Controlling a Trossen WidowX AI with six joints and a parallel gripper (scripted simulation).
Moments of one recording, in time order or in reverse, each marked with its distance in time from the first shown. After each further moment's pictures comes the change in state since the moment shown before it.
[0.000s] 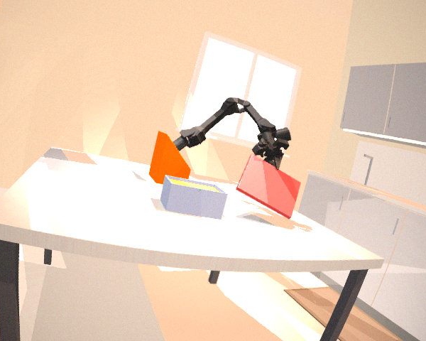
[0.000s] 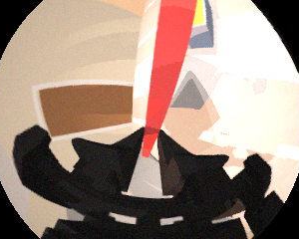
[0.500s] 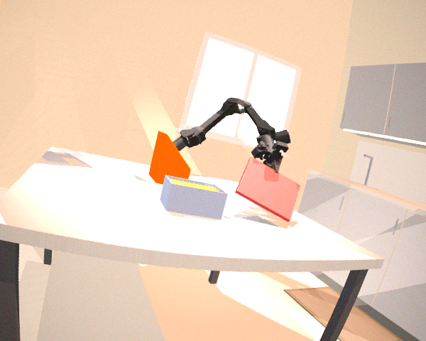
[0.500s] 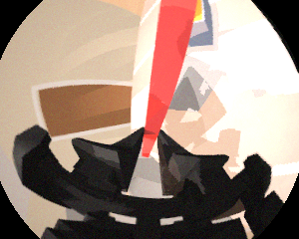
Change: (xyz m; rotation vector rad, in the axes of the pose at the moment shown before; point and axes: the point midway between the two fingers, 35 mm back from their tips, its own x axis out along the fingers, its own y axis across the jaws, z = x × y) arm 0.008 -0.009 0.000 0.001 0.001 0.000
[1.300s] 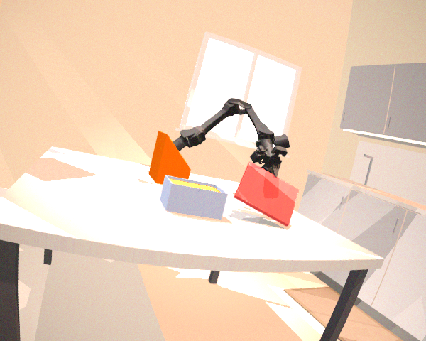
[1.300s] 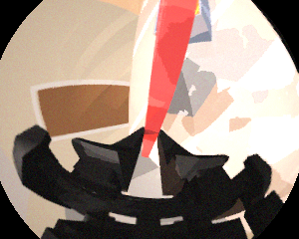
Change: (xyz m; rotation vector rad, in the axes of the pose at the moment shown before) arm 0.012 -0.014 0.000 0.001 0.001 0.000
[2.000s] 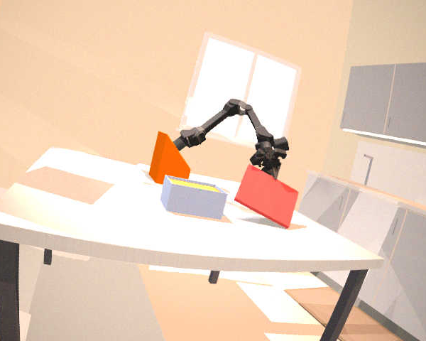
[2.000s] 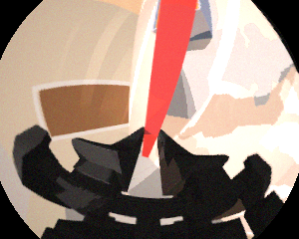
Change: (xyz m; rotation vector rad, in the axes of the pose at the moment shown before) arm 0.009 -0.008 0.000 0.004 0.000 0.016
